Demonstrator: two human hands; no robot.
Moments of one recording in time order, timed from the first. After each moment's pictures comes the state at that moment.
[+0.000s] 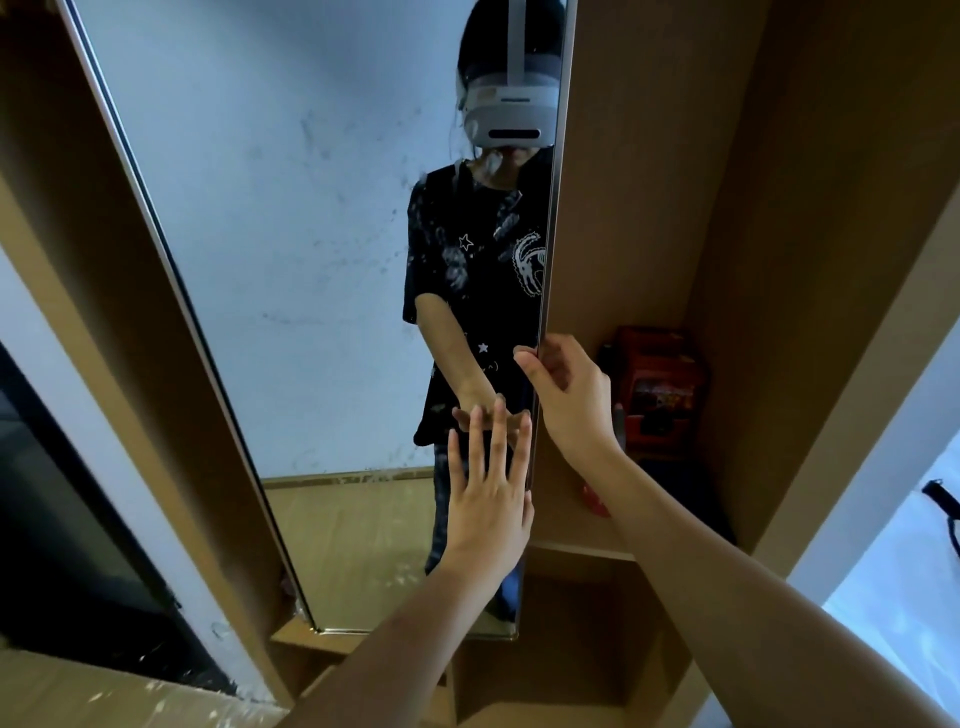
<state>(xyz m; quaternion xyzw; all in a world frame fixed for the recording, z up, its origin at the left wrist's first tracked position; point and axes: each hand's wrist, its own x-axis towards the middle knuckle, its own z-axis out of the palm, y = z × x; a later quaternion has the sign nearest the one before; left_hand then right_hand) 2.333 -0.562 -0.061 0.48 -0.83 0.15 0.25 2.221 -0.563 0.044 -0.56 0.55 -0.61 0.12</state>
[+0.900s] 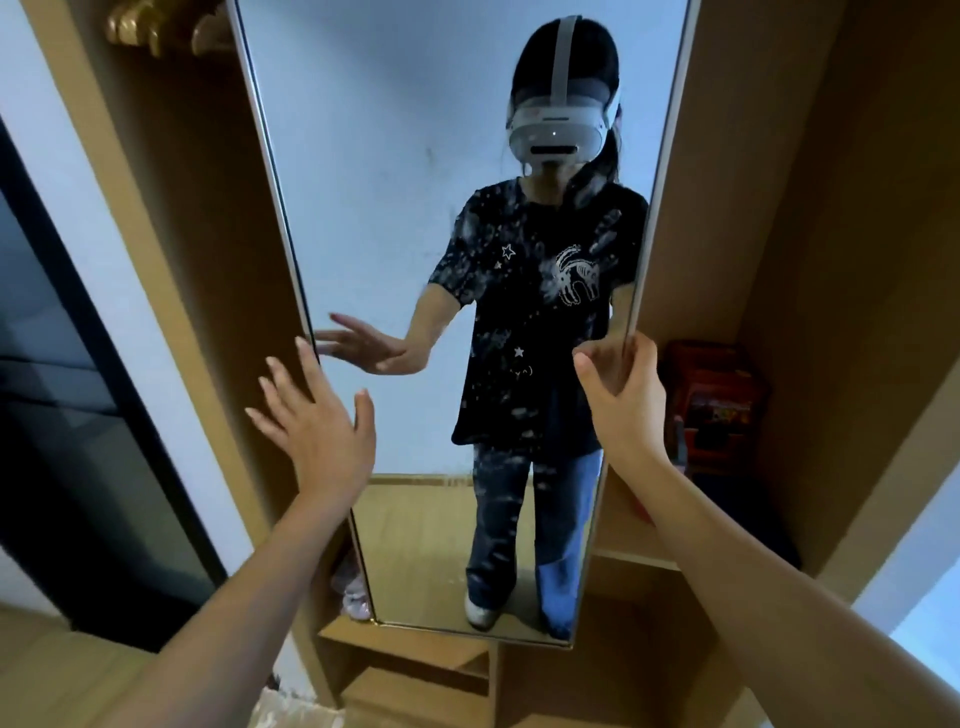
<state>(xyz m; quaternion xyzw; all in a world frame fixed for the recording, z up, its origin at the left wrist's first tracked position) 2.538 -0.620 0.016 0.66 -0.61 0.02 0.44 2.266 -0.557 0.052 -0.50 0.58 -0.63 0.12</state>
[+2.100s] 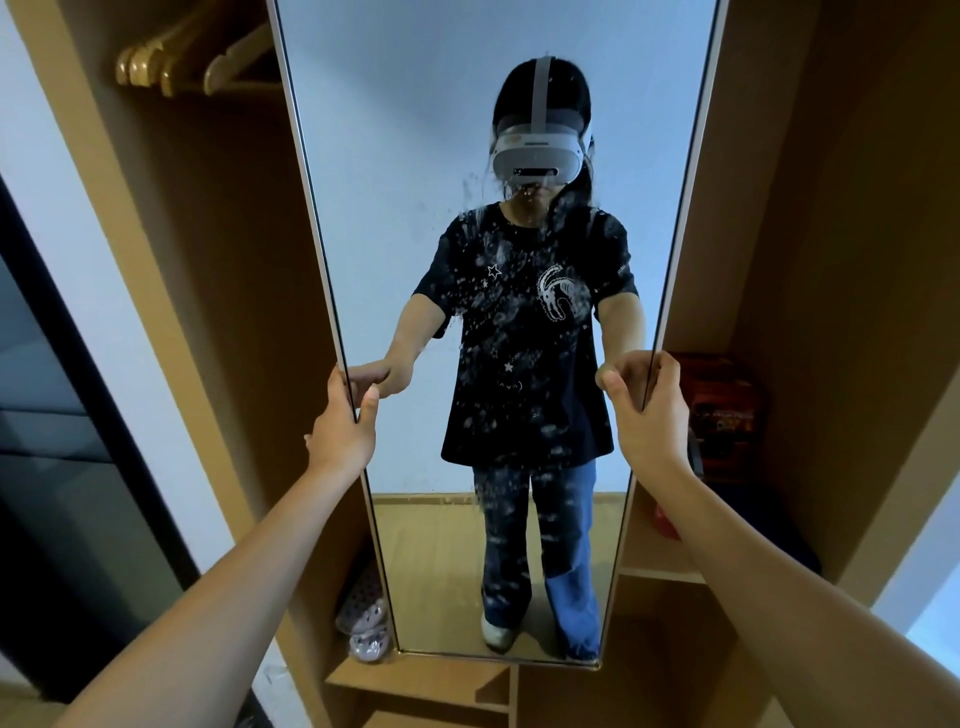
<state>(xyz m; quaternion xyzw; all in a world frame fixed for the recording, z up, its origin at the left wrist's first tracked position) 2.577 -0.689 0.033 0.59 -0.66 -0.23 0.41 2.286 -0.564 0.058 -0.48 0.61 -0.63 0.06</state>
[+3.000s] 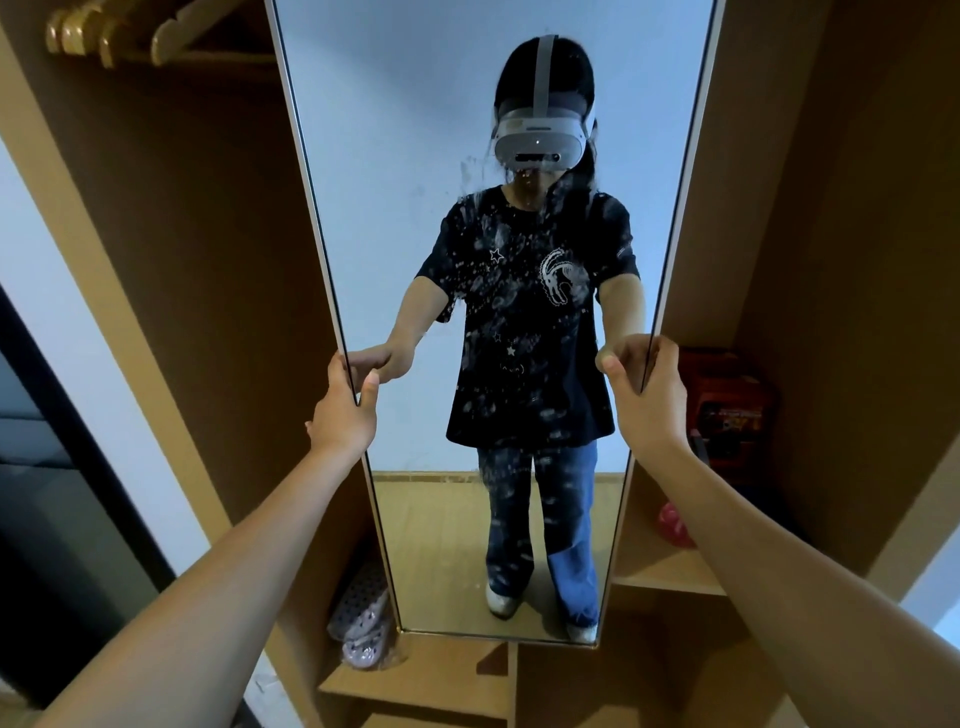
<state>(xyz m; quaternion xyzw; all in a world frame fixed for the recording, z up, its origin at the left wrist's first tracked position) 2.552 -0.743 0.031 0.59 -0.66 -0.22 0.41 2.258 -0.615 0.055 -0.47 0.63 -0.61 0.07</state>
